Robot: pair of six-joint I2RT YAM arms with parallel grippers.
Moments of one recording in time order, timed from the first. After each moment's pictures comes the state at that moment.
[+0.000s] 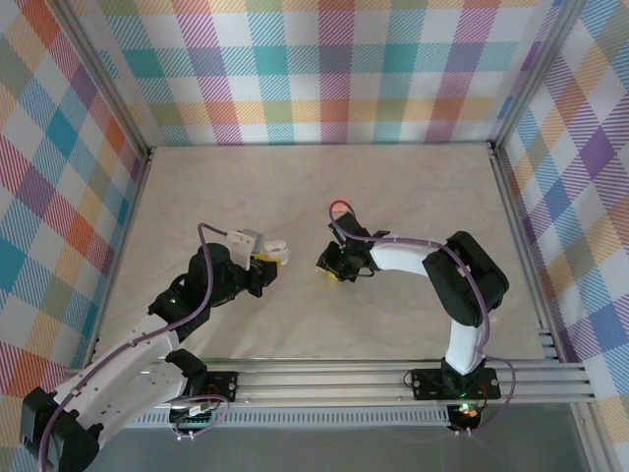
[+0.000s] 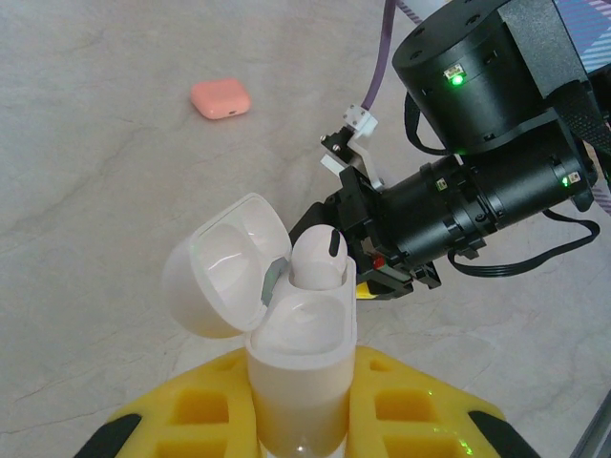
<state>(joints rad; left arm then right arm) -0.59 0.79 0.56 -0.22 0.17 -0.29 0.70 1.84 1.04 -0.25 -0.23 1.15</state>
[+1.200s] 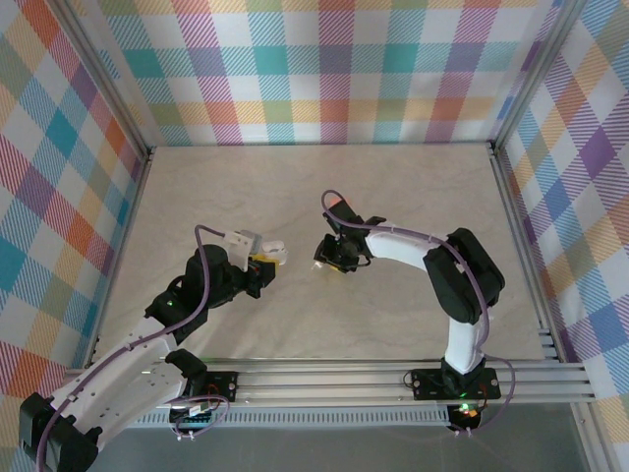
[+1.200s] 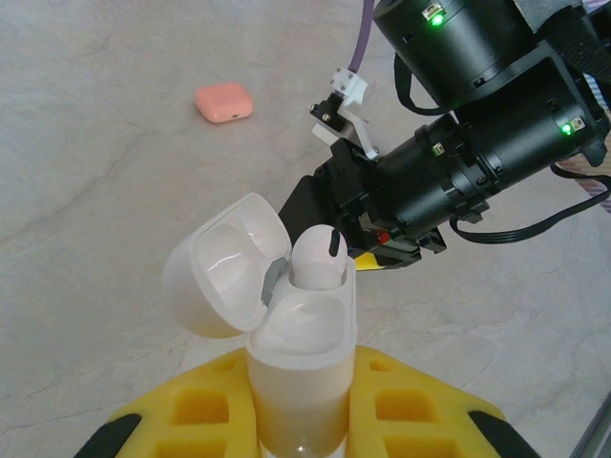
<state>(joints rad) -0.59 0.76 0.56 -0.25 0.16 -0.28 0.71 1.86 1.20 -0.45 -0.19 1.01</state>
